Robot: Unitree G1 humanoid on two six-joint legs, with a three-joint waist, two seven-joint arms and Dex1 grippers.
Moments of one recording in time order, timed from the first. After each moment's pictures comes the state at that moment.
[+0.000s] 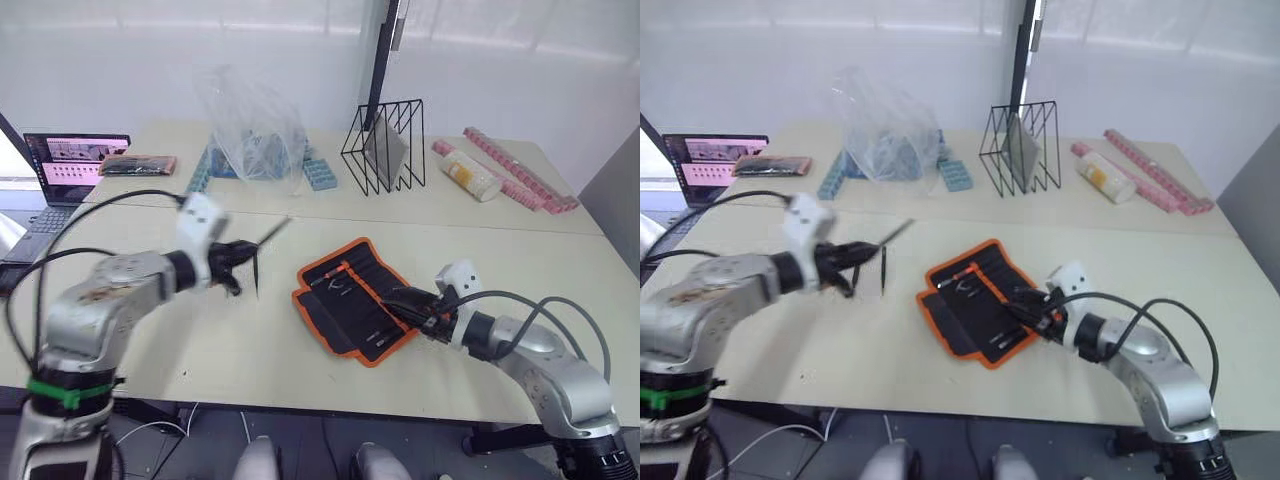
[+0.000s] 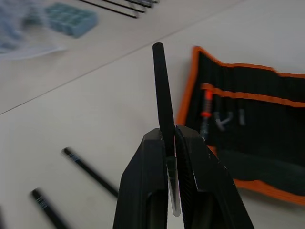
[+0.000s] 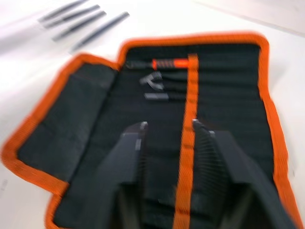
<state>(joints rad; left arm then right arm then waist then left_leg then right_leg) -0.56 0.70 -0.02 -0.36 -0.54 1.00 -0.62 -0.13 -0.57 -0.02 -0.39 0.48 0.64 0.63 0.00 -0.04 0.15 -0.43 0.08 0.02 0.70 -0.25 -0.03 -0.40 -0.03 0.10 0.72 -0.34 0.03</state>
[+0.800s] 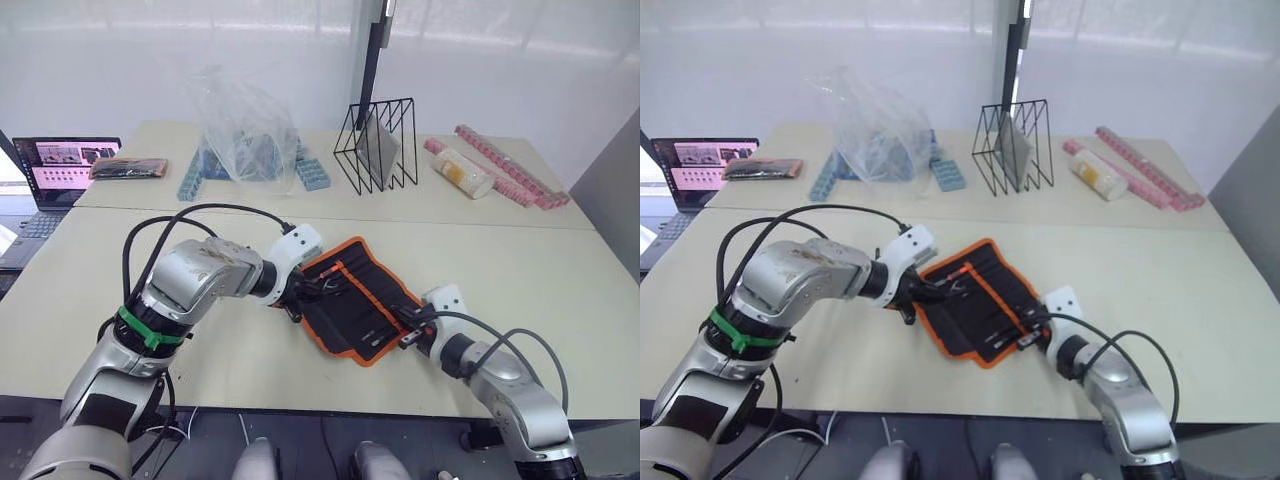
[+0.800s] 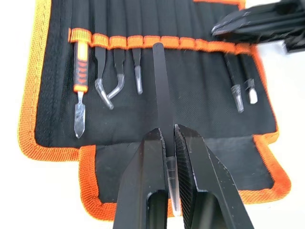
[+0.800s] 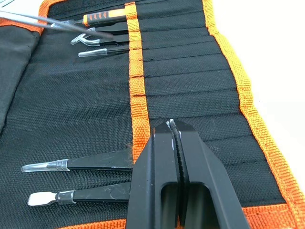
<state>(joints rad) -0.87 0.60 -0.39 -0.19 -0.52 1.32 -0.69 -0.04 -0.40 0.03 -0.35 0.29 0.57 0.42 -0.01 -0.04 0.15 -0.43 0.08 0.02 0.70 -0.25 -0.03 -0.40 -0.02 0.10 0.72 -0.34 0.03</state>
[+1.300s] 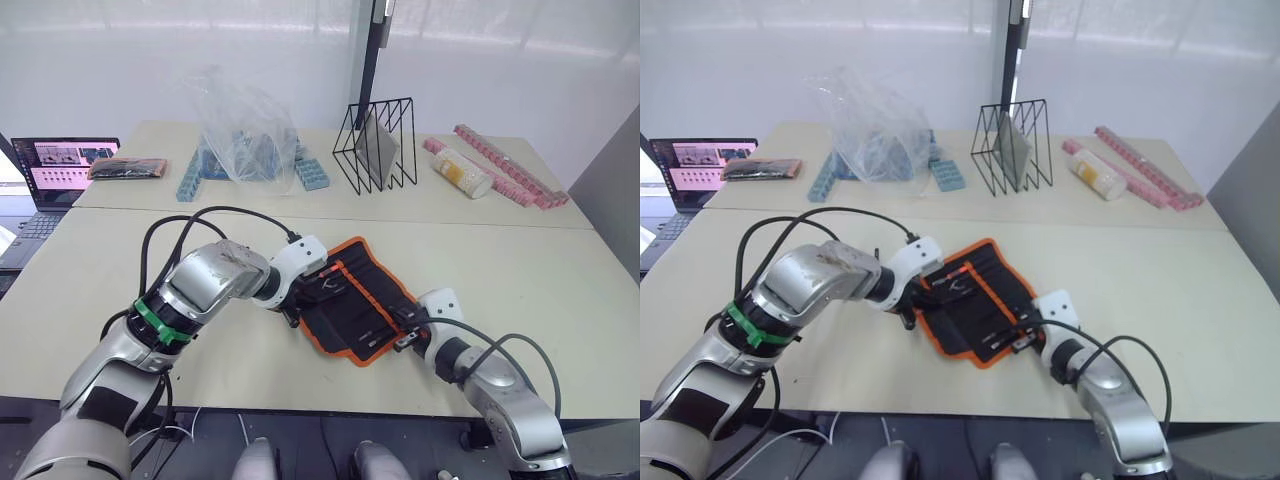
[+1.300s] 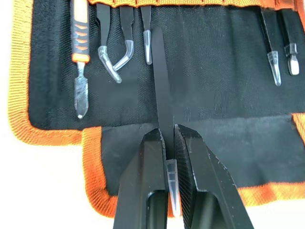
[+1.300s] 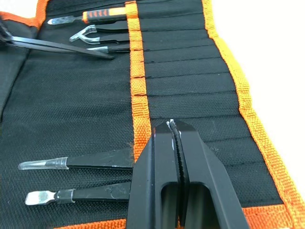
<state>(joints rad) -0.90 0.59 -0.51 -0.11 -0.41 1.26 -0.72 0.00 -0.37 0.06 -0.41 0.24 0.57 0.38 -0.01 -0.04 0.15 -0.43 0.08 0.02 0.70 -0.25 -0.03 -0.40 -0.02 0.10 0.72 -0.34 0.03</state>
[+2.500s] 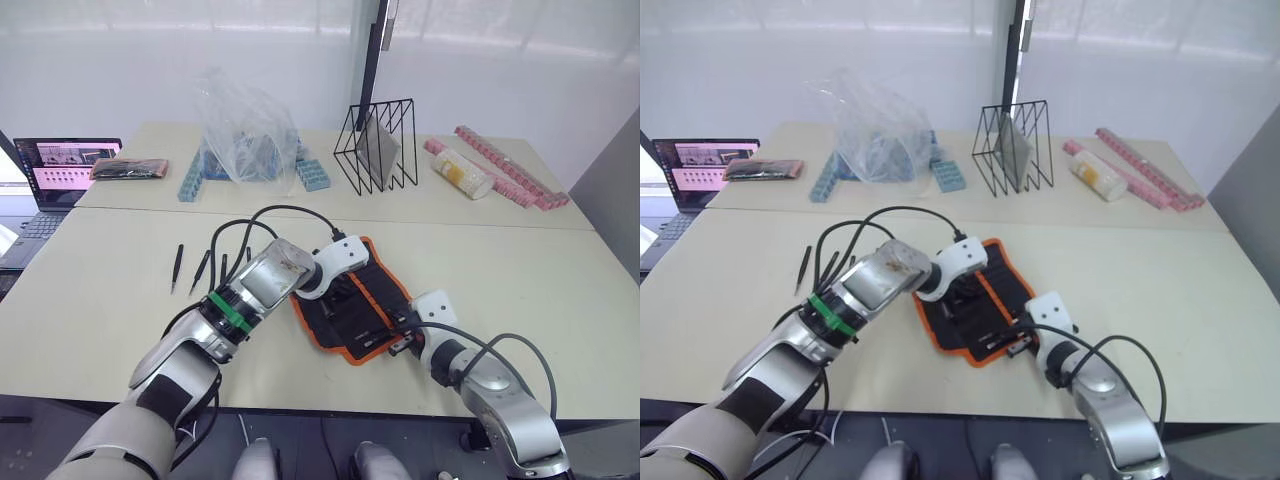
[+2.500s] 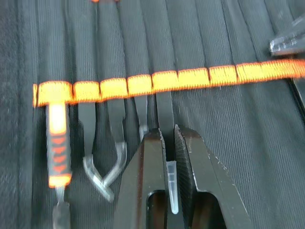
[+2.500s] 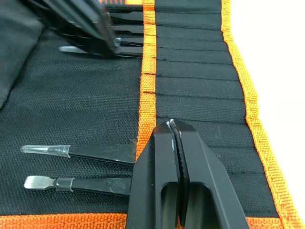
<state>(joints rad) -0.99 0.30 -0.61 0.30 -0.12 0.88 -0.77 0.01 -0.37 0.10 -0.47 0.17 0.64 0.34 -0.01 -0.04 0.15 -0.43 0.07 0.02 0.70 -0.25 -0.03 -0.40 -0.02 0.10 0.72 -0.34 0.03</state>
